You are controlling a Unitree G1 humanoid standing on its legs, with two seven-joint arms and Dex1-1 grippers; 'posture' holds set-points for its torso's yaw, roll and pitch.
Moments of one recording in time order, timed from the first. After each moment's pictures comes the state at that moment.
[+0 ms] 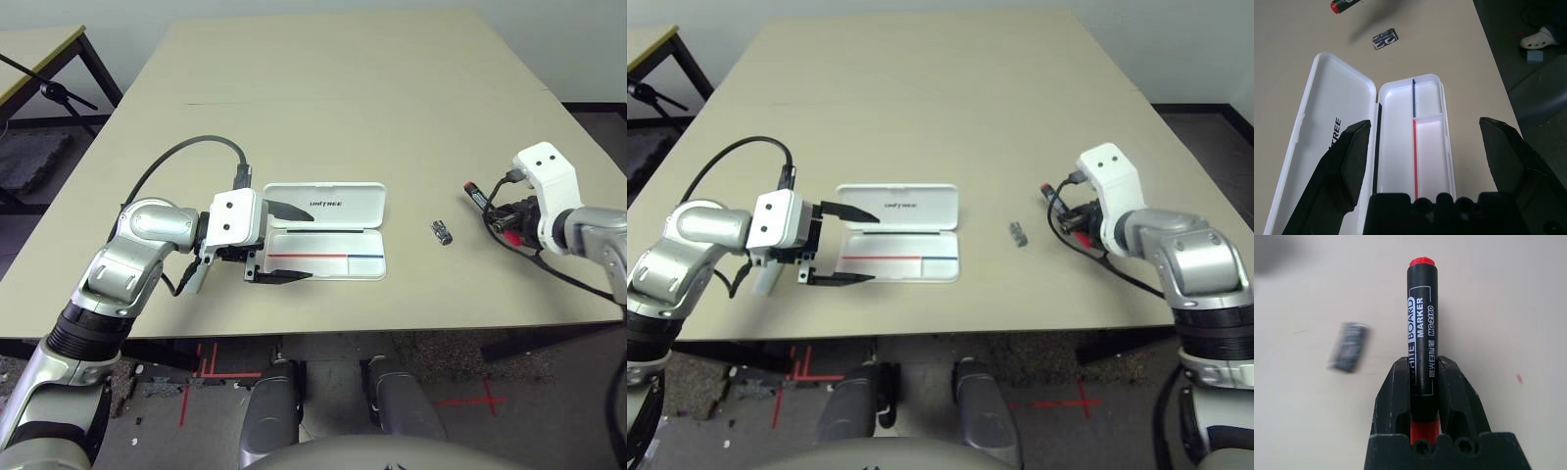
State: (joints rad) left arm -0.42 0.77 -0.17 -0.23 -0.32 0.21 -1.26; right arm -0.40 -0.94 0.00 -0.17 0.31 0.93 0.80
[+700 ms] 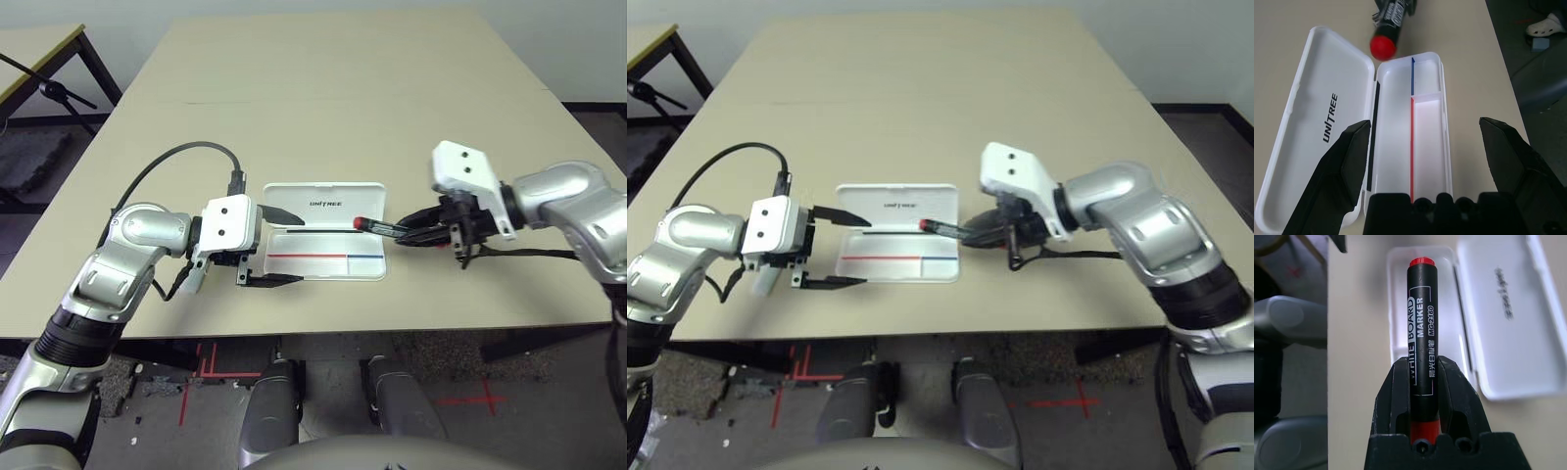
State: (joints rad) left arm -0.38 0.81 -0.16 -0.23 -0.29 0.19 -1.25; right arm -0.72 -0.79 0.37 -0.25 0.32 0.77 1.22
